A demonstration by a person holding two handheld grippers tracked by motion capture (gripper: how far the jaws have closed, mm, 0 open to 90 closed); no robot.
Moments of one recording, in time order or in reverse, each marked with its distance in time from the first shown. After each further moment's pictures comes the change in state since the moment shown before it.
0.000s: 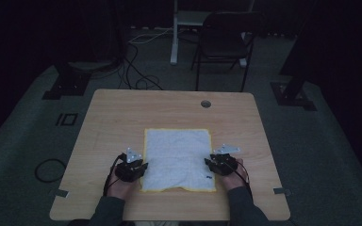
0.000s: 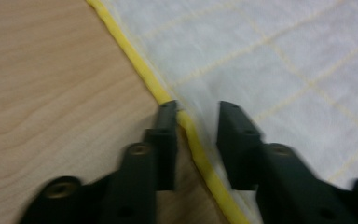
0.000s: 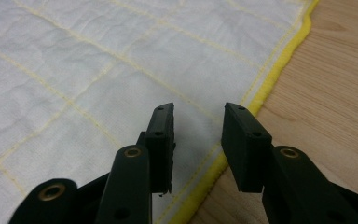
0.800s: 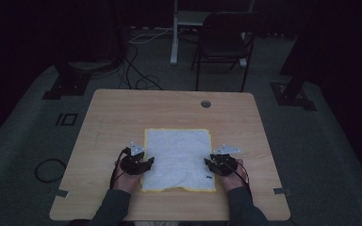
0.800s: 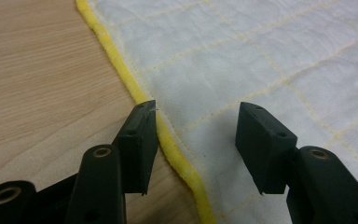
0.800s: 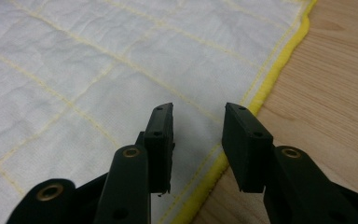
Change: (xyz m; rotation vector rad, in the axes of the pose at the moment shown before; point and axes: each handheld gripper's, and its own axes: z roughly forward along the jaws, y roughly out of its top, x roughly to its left) left arm 0.000 0.014 0.025 -0.021 0.018 -0.029; right arm 0.002 -0.001 0.000 -0.006 -0.009 0.010
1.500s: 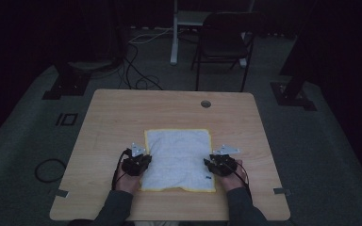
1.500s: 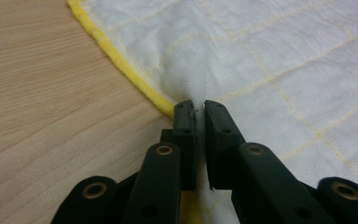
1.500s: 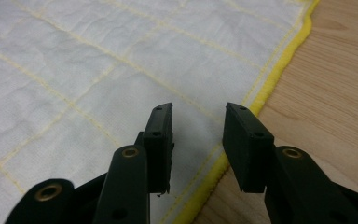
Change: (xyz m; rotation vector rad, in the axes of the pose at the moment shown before) left arm -0.003 -0.001 -0.001 -0.001 -0.024 -0.020; right arm 0.003 0.000 0.000 -0.002 0.002 0.009
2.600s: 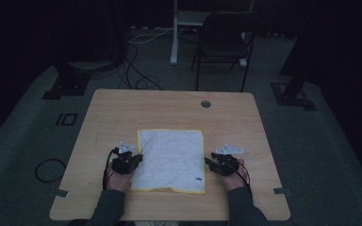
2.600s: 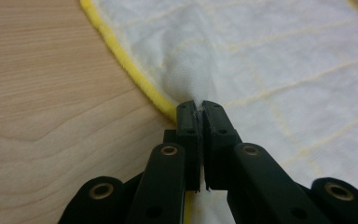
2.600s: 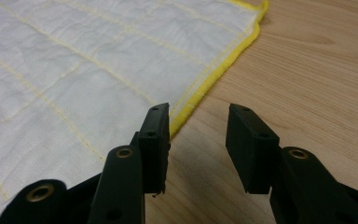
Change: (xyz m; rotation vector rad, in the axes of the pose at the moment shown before) left arm 0.029 -0.003 -0.017 -0.017 -0.040 -0.120; right arm -0.005 0.000 -0.005 -0.051 0.010 0.004
